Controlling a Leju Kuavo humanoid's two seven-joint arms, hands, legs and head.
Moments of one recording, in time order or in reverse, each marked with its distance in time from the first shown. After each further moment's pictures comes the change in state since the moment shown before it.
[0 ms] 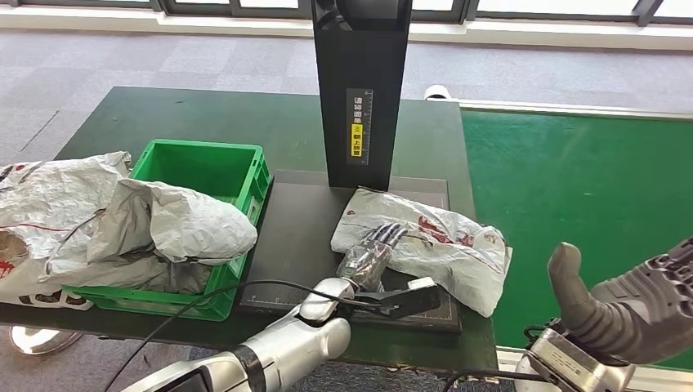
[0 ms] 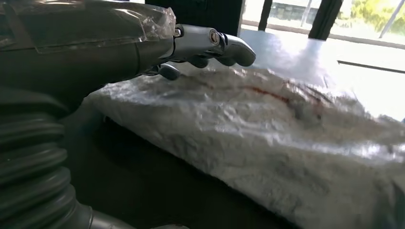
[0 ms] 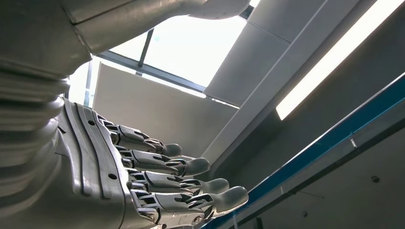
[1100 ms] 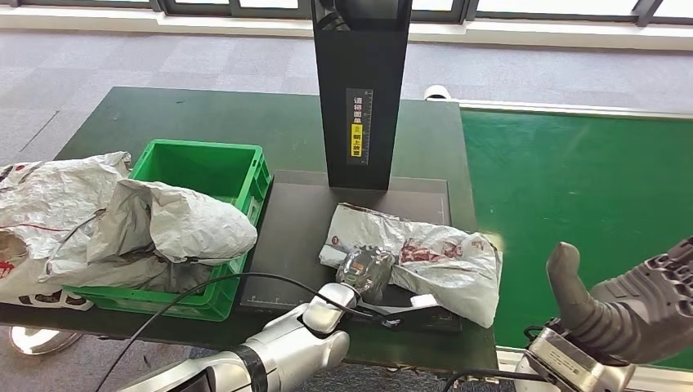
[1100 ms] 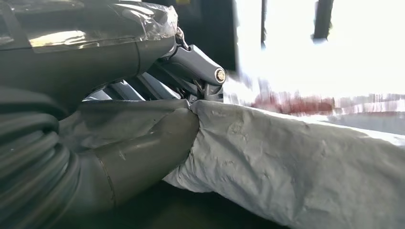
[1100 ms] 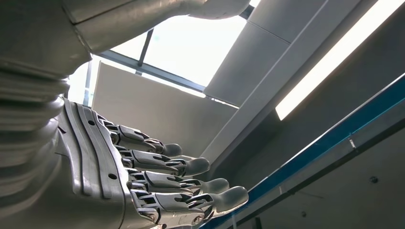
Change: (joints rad) left arm -0.019 0.001 -0.129 0.042 -0.212 0.137 0.143; right arm 0.000 0.000 0.000 0.000 0.007 0.001 0.002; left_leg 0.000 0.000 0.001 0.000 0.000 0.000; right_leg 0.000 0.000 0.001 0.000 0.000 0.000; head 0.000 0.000
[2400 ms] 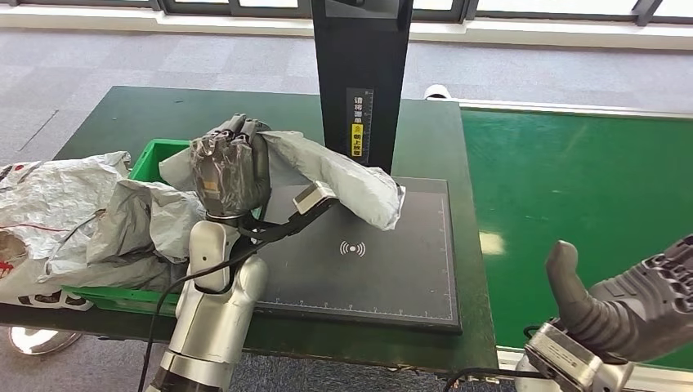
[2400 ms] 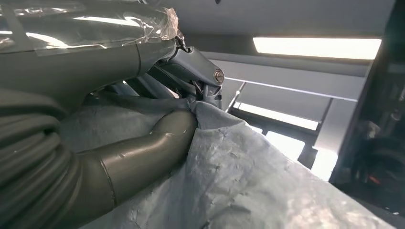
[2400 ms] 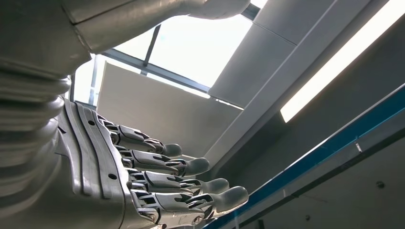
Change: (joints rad) left arm 0.270 0.011 1.055 -0.965 -0.817 0.102 -0.295; right arm 0.000 0.000 -0.012 0.016 -0.002 0.000 0.002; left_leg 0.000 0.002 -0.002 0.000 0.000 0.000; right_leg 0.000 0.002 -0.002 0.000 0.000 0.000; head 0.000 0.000
